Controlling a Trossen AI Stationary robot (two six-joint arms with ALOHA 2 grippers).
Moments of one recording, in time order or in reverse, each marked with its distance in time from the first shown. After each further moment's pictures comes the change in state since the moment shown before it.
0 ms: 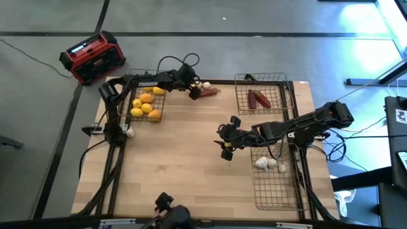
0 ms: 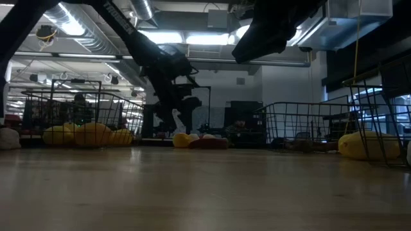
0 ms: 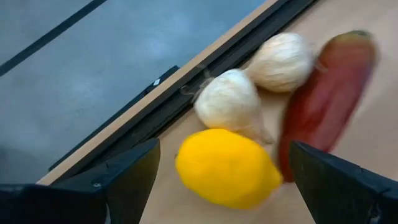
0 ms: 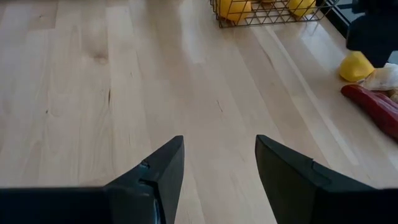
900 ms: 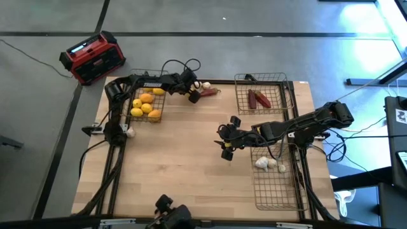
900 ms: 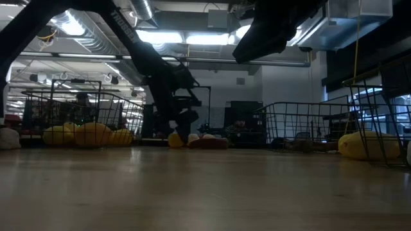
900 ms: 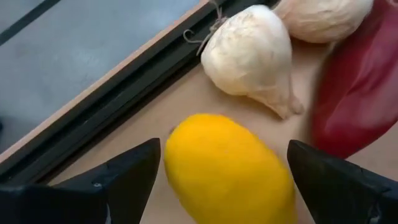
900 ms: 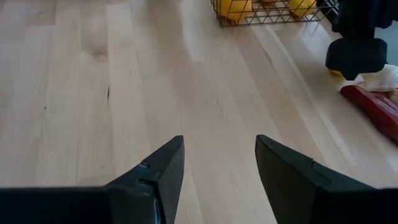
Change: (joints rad) left arm -0.004 0.083 -0.003 -0.026 -0.024 -0.046; right arm 0.000 0.000 0.000 -0.005 0.000 -0.011
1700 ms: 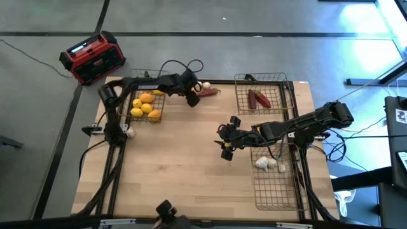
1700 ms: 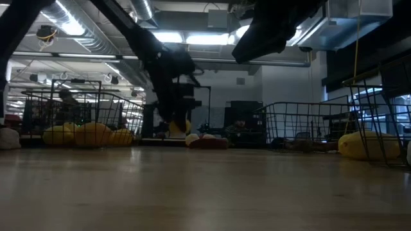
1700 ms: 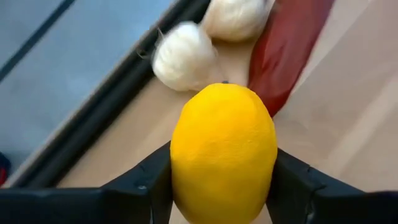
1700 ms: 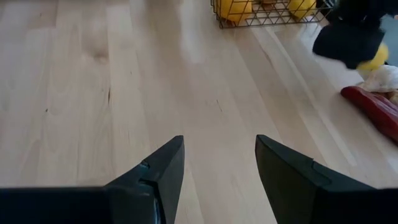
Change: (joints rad) left arm -0.065 -0.101 0.000 -0.099 -0.002 0.128; right arm 0.000 0.000 0.000 0.007 0.001 0.002
